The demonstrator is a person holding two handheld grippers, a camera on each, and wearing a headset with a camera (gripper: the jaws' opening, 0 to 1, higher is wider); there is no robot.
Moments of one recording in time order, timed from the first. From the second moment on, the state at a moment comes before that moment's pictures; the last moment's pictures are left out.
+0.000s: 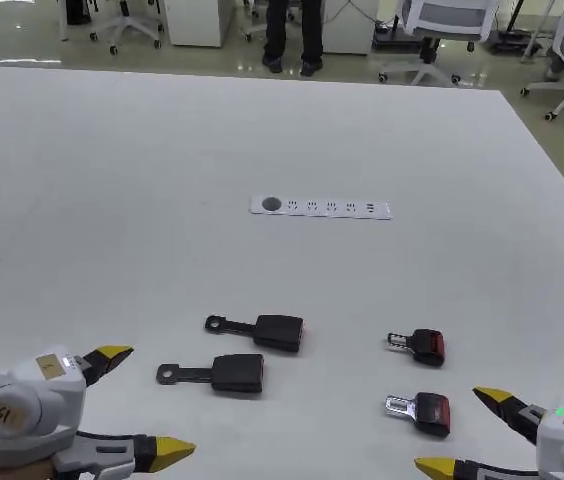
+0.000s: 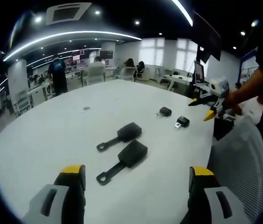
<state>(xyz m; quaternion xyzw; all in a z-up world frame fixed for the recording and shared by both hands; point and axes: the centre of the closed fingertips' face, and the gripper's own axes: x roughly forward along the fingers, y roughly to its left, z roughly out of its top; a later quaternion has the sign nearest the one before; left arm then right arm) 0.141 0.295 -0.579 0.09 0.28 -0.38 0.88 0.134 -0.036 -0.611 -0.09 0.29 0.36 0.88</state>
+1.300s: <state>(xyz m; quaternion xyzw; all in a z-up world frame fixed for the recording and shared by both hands) 0.181 0.263 -0.614 0.13 0.32 -0.45 0.82 0.161 -0.049 -0.650 -0.12 0.35 0.40 0.84</state>
